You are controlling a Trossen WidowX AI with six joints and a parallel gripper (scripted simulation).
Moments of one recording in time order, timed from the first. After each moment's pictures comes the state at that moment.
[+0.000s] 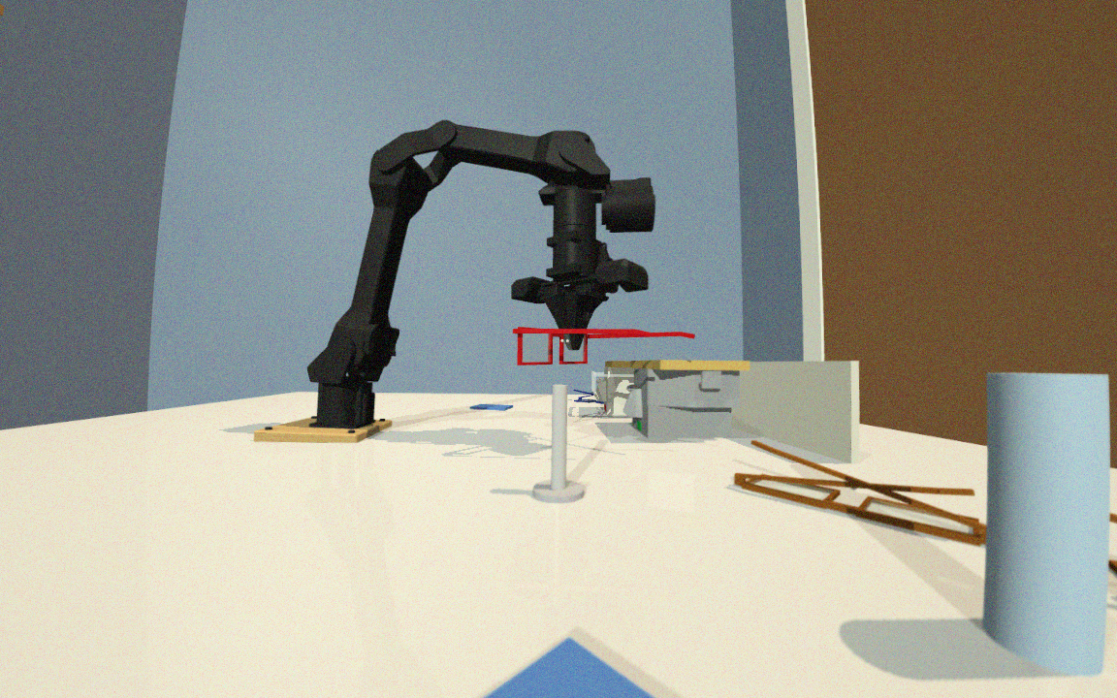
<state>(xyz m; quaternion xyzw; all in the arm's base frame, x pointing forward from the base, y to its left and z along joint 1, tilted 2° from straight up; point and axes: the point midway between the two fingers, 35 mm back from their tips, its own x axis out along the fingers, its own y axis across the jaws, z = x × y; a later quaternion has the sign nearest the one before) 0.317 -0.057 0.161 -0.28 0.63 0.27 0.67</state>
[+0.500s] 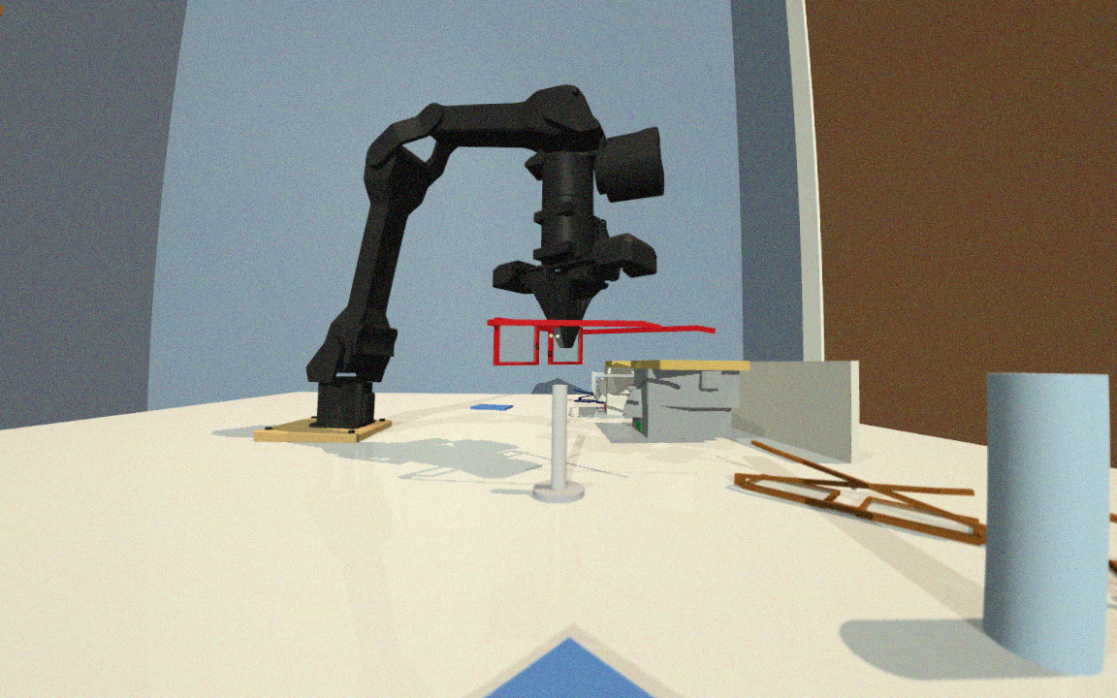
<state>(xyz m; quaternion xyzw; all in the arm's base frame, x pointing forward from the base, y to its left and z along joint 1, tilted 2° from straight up) 0.300 -0.138 0.159 -0.29 0.63 0.27 0.67</state>
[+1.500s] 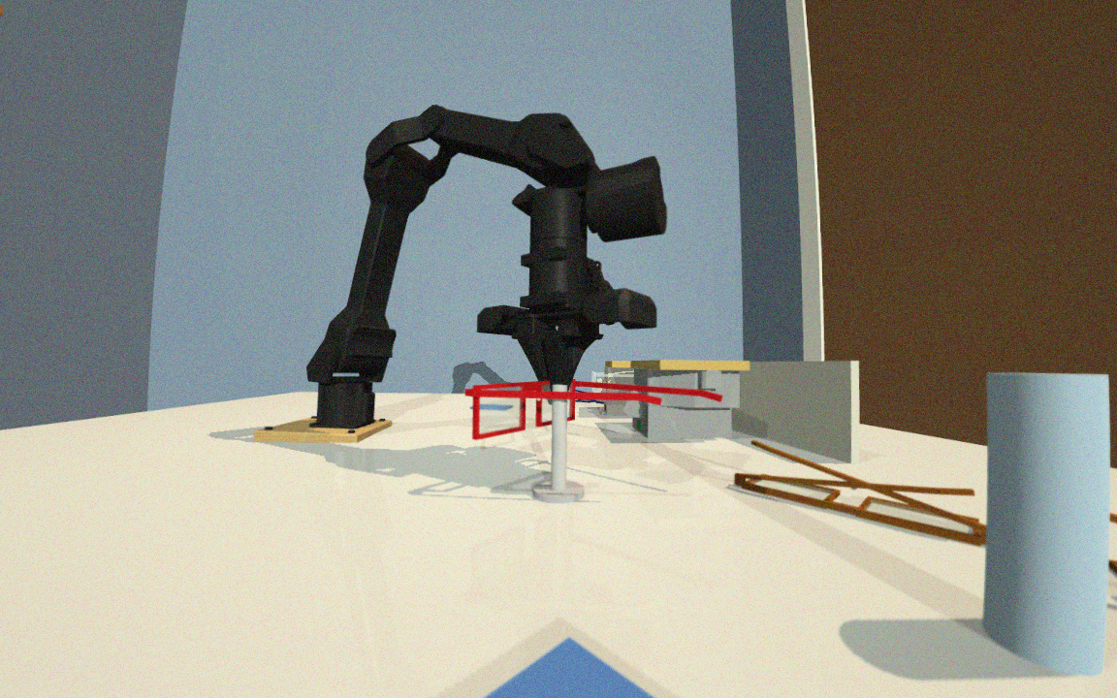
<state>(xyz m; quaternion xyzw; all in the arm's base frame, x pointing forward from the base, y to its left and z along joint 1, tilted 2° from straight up) 0.292 -0.172 0.102 -0.29 0.63 0.27 0.67</state>
